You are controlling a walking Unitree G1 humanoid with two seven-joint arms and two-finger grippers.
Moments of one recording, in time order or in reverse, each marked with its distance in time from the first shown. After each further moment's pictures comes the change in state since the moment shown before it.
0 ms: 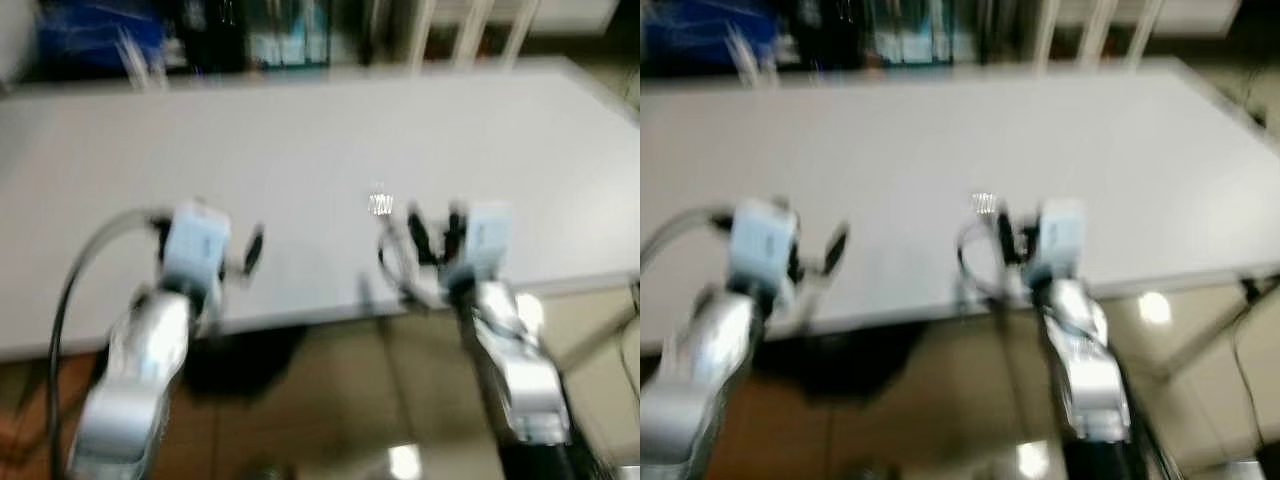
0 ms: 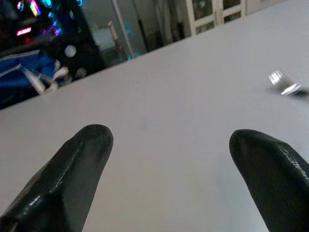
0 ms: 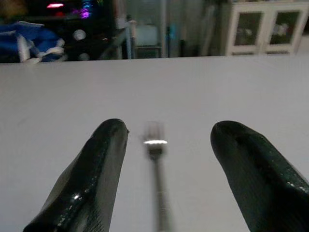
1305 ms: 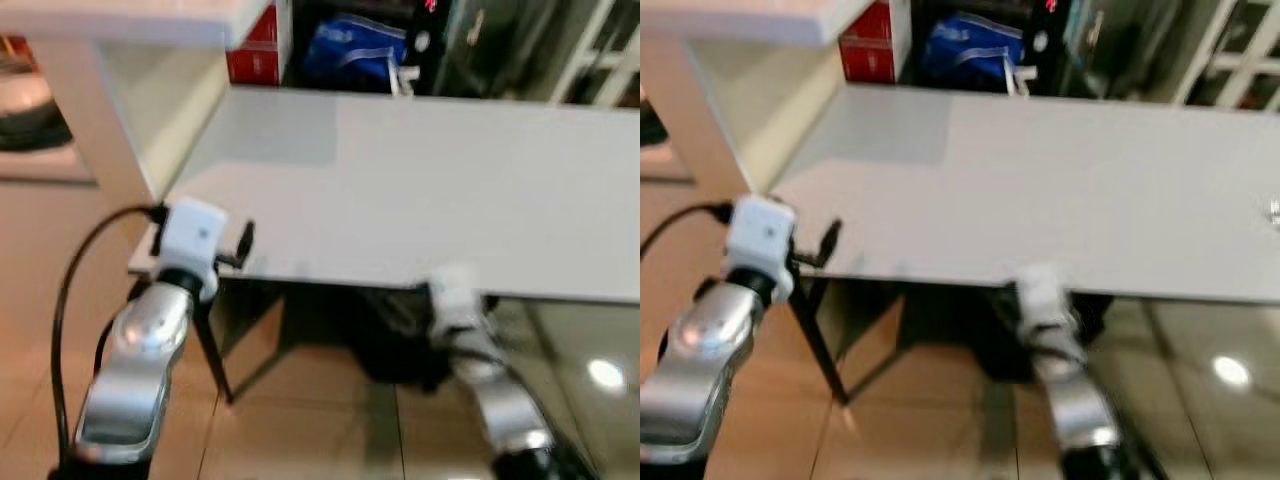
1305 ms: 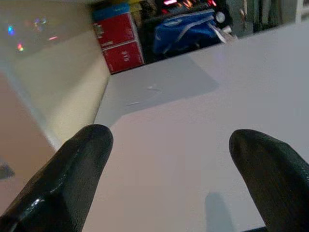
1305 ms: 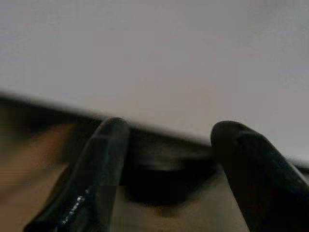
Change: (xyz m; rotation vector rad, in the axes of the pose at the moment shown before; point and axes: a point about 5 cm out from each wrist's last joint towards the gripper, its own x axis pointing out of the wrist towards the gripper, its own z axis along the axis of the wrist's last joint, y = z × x) left arm 0.017 0.007 0.000 -0.027 0.003 0.066; right arm -0.017 0.006 -0.077 -0.106 0.403 -0.024
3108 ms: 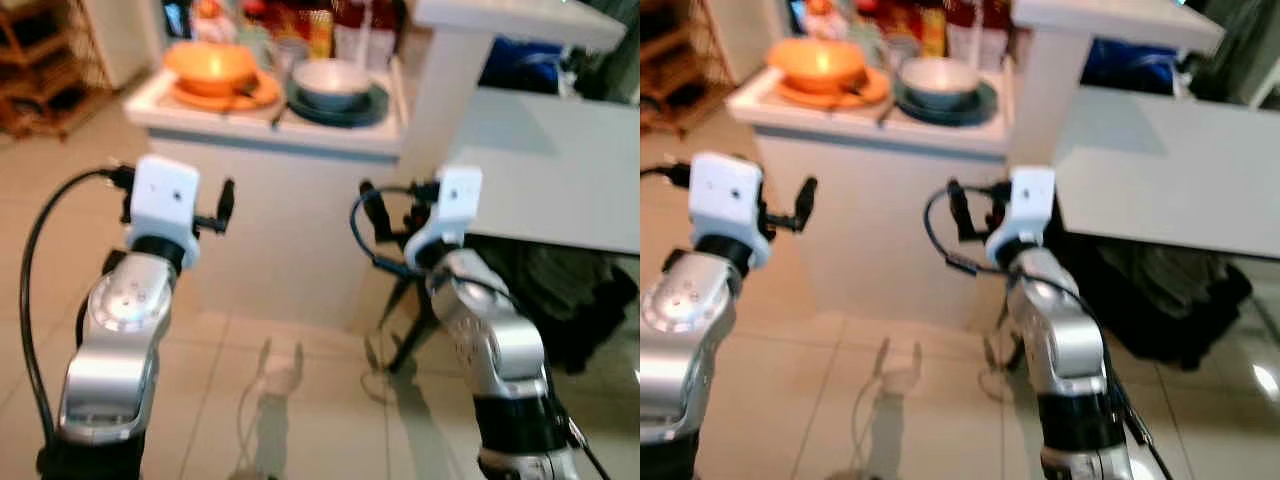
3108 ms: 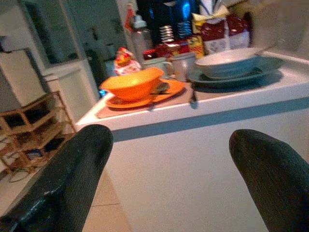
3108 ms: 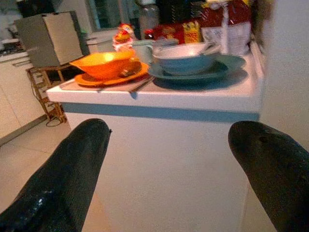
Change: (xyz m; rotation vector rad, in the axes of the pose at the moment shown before) left arm 0.004 0.022 0.036 0.031 -0.087 0.094; right arm -0.003 0.012 0.124 0.256 -0.402 0.176
